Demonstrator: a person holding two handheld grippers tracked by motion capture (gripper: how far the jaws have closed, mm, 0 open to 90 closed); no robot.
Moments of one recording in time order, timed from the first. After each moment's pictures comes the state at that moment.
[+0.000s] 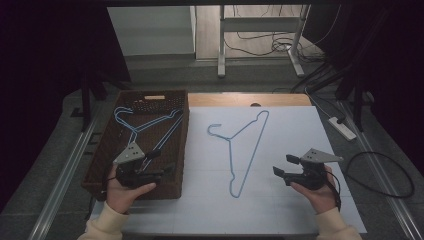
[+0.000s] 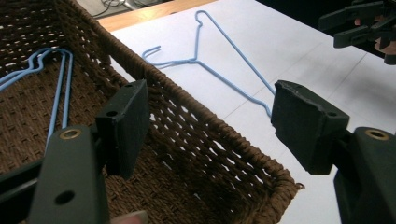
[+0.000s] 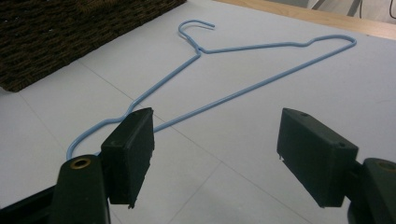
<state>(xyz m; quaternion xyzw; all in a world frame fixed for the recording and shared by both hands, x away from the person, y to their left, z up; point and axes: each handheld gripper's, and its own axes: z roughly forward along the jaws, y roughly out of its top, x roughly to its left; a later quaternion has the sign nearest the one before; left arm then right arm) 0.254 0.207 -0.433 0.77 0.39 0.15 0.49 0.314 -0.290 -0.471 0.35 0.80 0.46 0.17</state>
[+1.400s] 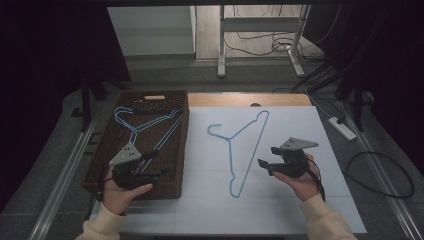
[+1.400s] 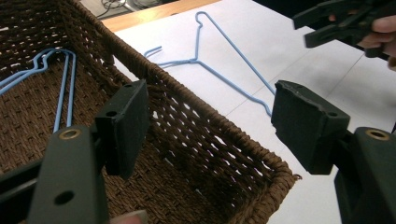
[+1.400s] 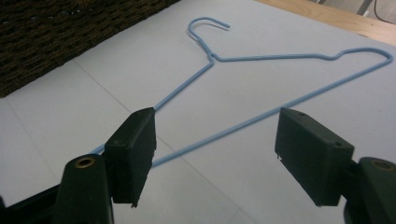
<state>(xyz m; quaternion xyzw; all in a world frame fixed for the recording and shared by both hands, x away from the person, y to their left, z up) 0.250 0.213 -0.431 0.77 0.39 0.15 0.49 0.343 -0.241 -0.463 0.34 0.82 0.42 0.16</state>
